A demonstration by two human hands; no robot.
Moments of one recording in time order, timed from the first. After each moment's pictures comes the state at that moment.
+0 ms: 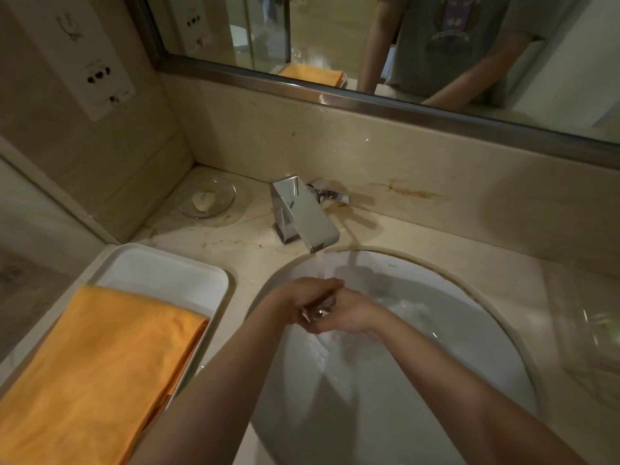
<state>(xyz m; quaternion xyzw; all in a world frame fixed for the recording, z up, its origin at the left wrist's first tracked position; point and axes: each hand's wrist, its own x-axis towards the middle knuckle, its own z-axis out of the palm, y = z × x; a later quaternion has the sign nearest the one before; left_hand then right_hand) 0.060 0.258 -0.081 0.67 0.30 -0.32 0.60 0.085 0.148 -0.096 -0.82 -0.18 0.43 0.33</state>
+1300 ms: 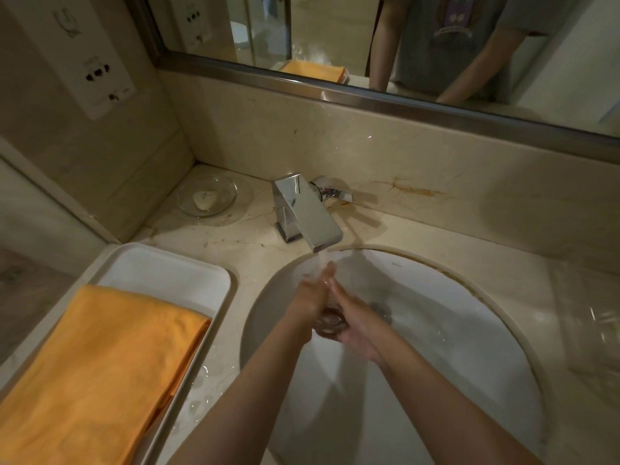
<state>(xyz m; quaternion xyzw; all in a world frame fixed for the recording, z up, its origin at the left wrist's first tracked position) 0.047 0.239 -0.089 0.65 0.35 -0.11 0.67 0.064 0.147 -0.106 -0.58 0.10 0.45 0.67</state>
